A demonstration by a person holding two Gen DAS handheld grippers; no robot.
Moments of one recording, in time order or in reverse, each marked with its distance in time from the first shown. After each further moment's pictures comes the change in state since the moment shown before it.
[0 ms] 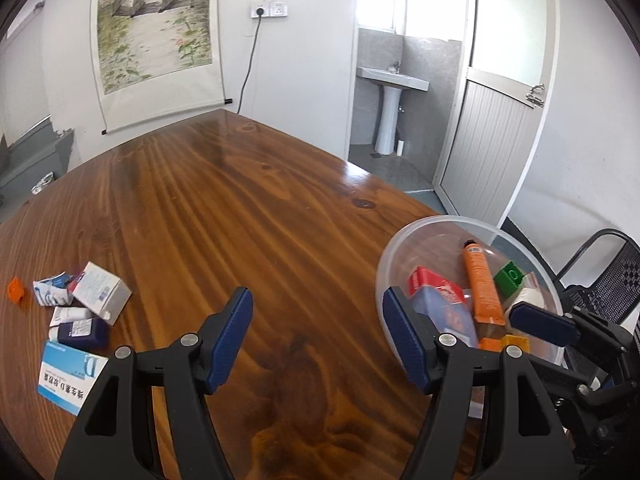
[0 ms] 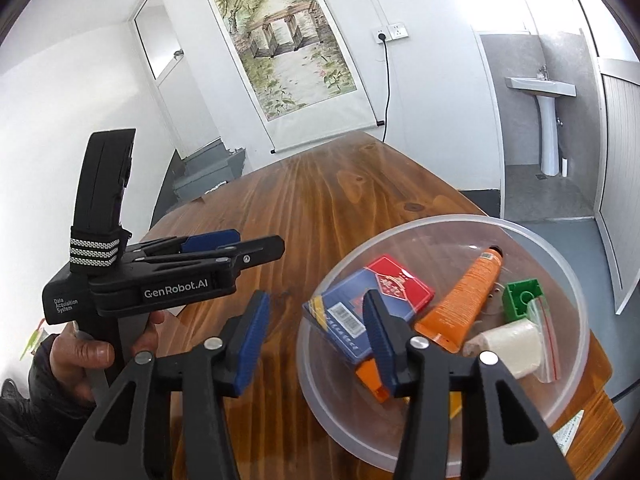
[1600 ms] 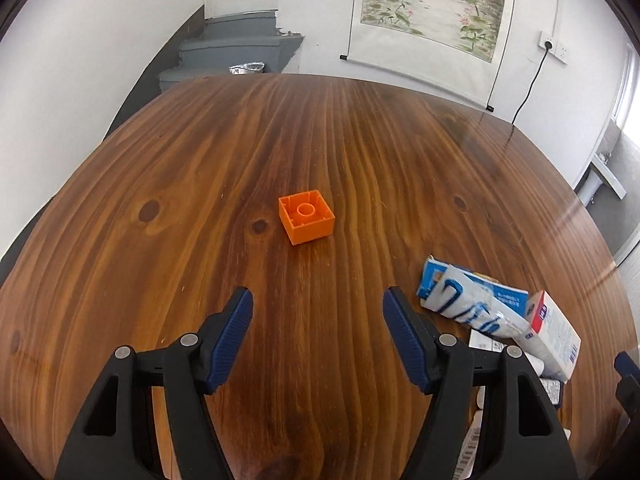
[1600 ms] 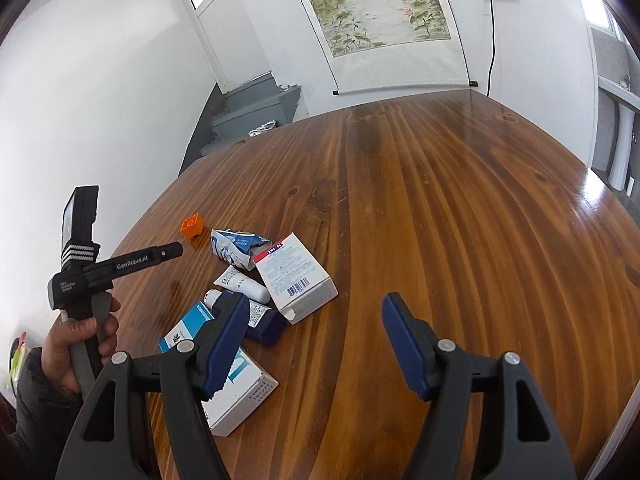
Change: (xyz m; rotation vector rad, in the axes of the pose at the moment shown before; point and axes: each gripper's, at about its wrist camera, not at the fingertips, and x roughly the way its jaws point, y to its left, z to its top) left arm -0.004 0.373 -0.057 -0.544 0.075 0.493; right arm 0.237 0.136 0.052 -0.111 0.230 0.131
